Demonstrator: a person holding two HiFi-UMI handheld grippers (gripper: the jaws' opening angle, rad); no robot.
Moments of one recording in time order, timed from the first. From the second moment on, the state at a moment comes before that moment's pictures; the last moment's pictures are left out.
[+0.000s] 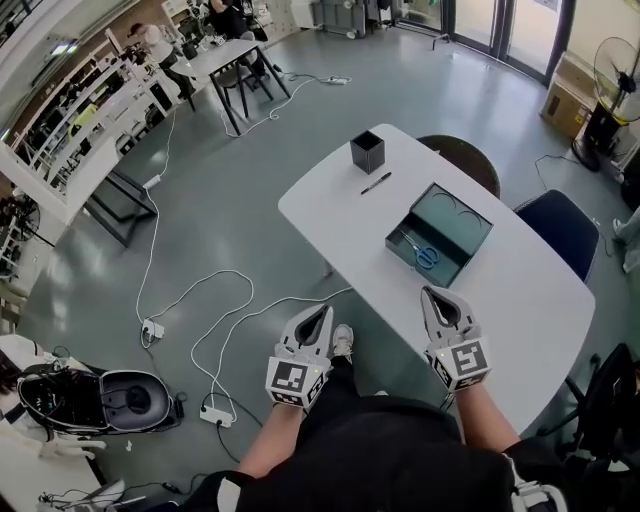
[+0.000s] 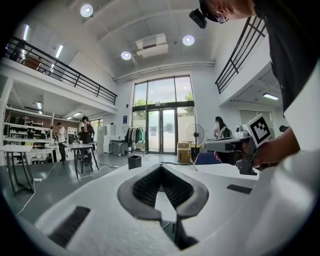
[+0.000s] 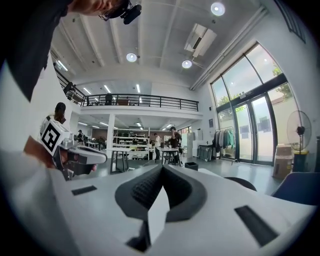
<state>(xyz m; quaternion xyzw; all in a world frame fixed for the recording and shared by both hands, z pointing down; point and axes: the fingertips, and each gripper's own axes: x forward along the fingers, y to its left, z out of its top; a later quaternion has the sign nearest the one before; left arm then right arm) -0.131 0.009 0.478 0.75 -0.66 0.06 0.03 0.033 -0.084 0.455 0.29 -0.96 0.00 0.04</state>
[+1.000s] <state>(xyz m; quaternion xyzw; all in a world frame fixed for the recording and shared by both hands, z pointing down) -0.241 -0.206 0.459 0.86 -0.51 0.07 0.02 -0.057 -0.243 0.434 0.46 -0.88 -0.01 0.06</state>
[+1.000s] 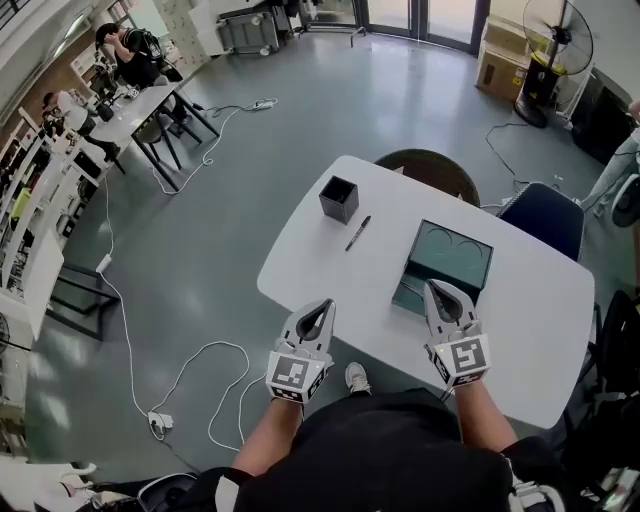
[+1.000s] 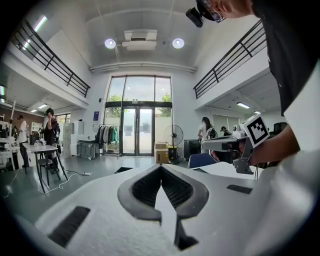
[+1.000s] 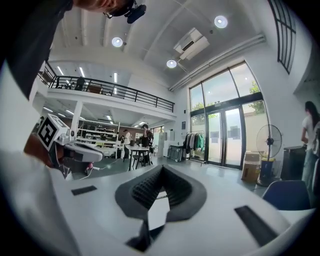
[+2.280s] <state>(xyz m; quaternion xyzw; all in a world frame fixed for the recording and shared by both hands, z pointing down) -0.120 -0.301 0.522 0.91 -0.39 0.11 0.04 0.009 -0.284 0.622 0.30 -0.86 0.08 0.41</state>
